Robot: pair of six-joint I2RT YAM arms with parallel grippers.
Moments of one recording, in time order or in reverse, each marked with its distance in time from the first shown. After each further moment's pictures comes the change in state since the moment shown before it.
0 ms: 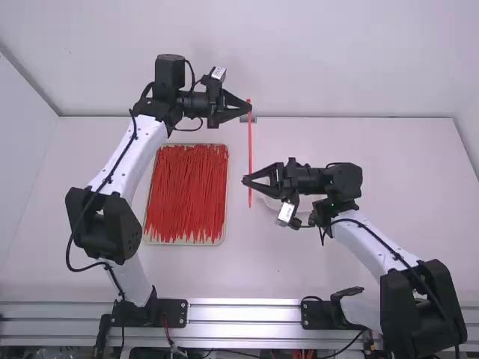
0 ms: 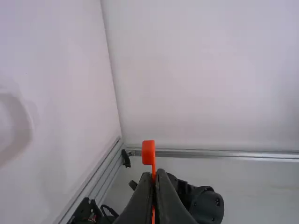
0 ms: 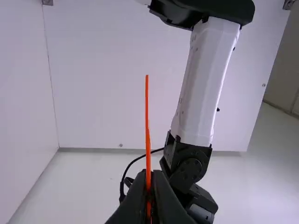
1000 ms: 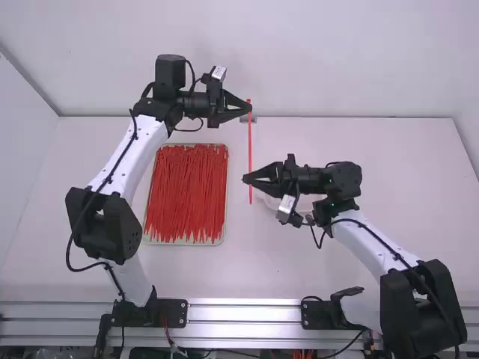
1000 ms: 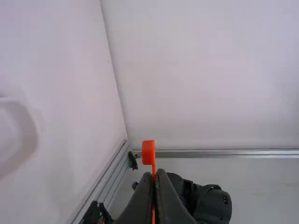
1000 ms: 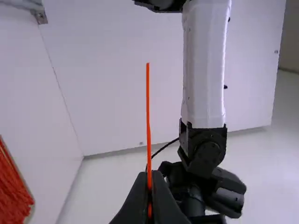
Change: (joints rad) left arm -0.002 0.000 0.000 -0.005 -0.011 0.060; right arm -0.006 0.000 0.000 -0.029 0.013 0.266
